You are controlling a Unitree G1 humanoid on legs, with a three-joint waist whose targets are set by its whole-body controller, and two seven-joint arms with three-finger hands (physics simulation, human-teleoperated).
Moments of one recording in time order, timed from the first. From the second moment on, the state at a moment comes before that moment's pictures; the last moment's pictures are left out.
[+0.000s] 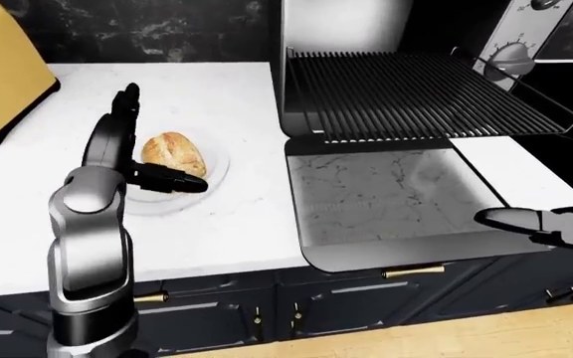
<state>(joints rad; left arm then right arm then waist) -0.58 0.38 0.19 -0.30 0.36 0.89 -0.34 -0.01 -0.64 -0.50 -1.03 0.77 0.56 -0.52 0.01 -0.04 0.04</state>
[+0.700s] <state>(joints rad) -0.61 0.39 0.21 -0.10 0.34 0.76 -0.30 0.03 -0.59 -0.49 -1.03 0.71 0.54 -0.47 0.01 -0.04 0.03</state>
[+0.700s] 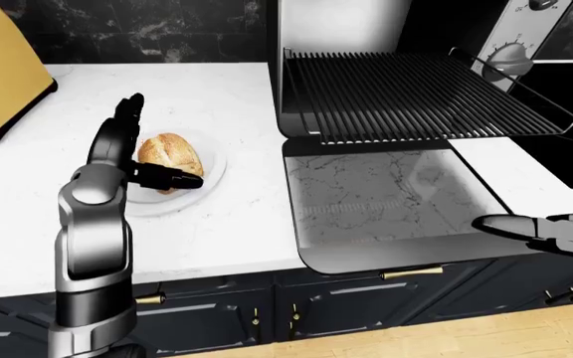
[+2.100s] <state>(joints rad) -1.08 0.30 0.02 -0.32 0.54 1.07 -0.59 0.08 -0.63 -0.53 -1.03 0.75 0.49 -0.49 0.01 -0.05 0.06</state>
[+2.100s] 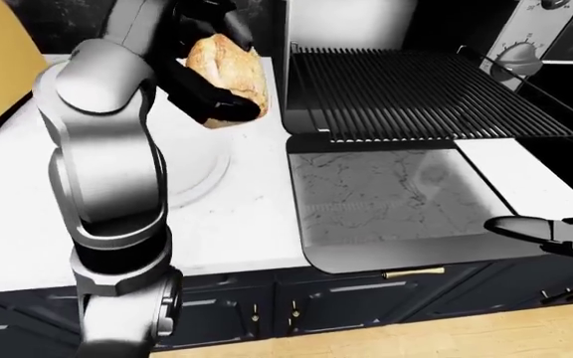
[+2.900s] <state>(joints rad) -1.49 0.00 -0.06 0.15 0.47 0.82 -0.52 0.33 -0.66 -0.70 -1.04 0.86 0.27 -0.50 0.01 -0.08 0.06</state>
